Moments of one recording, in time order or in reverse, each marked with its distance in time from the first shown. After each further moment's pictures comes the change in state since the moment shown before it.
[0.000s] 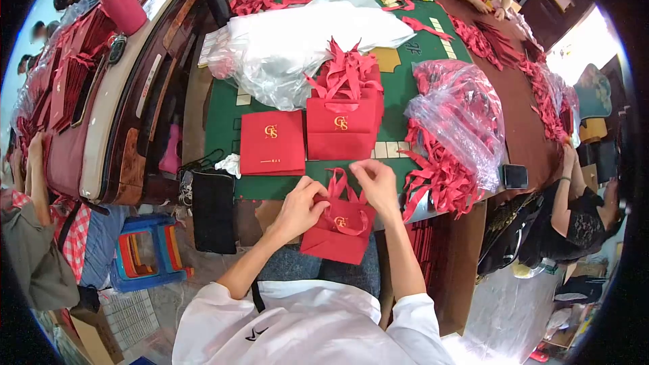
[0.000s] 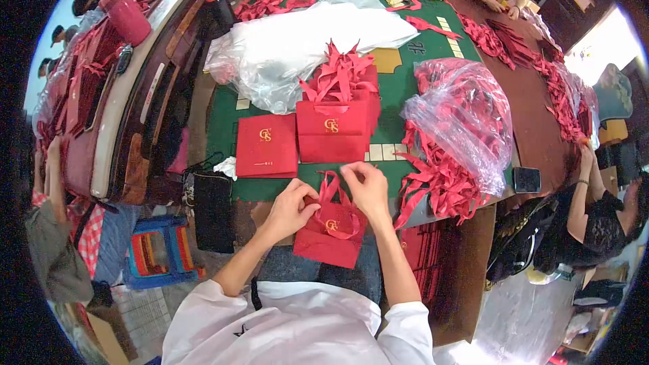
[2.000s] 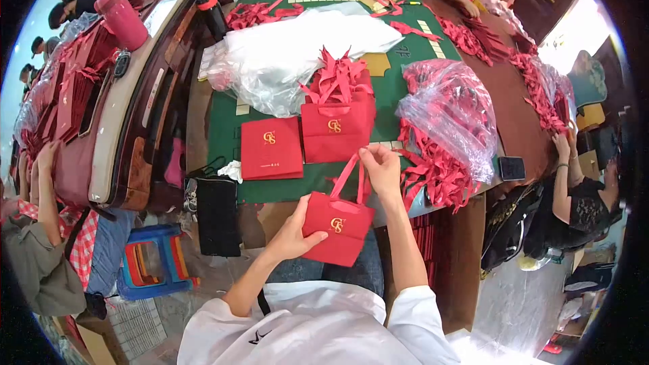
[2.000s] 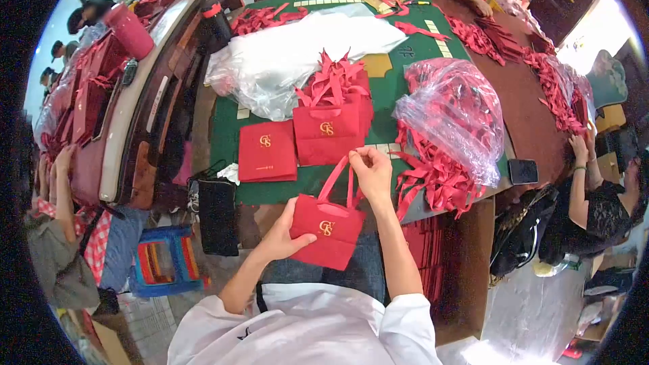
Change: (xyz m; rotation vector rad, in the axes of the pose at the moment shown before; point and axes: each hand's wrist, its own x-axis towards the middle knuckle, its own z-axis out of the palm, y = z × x) left_hand -0.050 0.003 0.000 -0.349 -0.129 -0.001; right_hand 0.025 0.017 -0.006 0.331 0.148 -0.045
